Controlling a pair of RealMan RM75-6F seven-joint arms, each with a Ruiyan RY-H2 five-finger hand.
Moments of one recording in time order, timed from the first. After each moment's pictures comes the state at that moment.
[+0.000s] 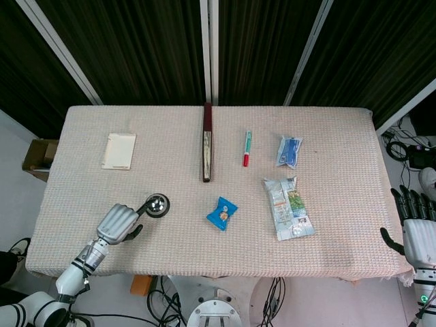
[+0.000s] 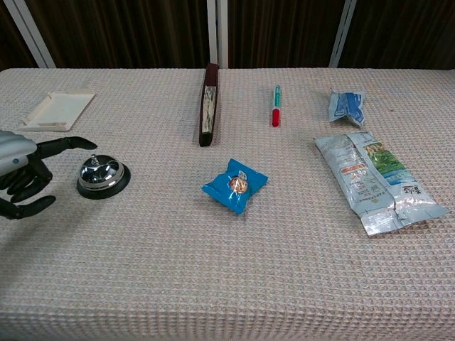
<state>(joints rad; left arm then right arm) -0.42 -1.44 0.06 -1.44 1.56 1.13 0.18 0.03 -1.15 0.08 -1.55 -1.48 1.52 -0.07</state>
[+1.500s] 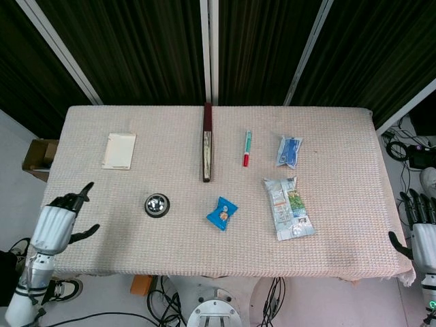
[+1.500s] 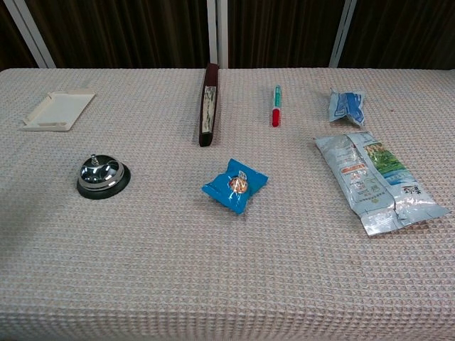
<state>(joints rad) -0.16 -1.29 0.05 -1.48 1.62 1.64 0.16 0.00 -1.13 0.06 -1.52 -1.49 1.55 -0.05</state>
